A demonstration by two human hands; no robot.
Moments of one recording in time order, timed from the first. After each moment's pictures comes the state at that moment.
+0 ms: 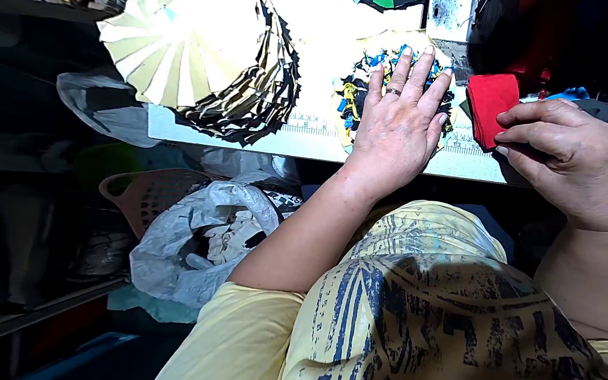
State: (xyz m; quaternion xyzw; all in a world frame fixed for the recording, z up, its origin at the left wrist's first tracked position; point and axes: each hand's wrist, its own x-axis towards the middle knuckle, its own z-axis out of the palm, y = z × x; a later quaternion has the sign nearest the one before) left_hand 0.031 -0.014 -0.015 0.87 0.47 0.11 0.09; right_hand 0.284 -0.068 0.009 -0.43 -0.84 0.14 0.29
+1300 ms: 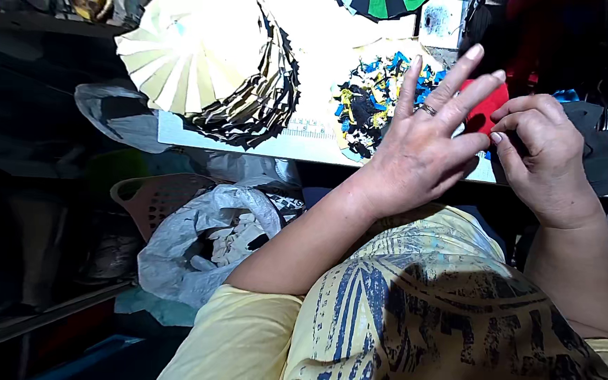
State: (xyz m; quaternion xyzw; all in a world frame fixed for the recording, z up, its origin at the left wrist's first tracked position) left_hand 0.043 -0.035 0.005 0.91 0.26 0.29 0.12; right_hand 0.269 -0.068 -0.007 -0.48 -0.81 0.10 0.33
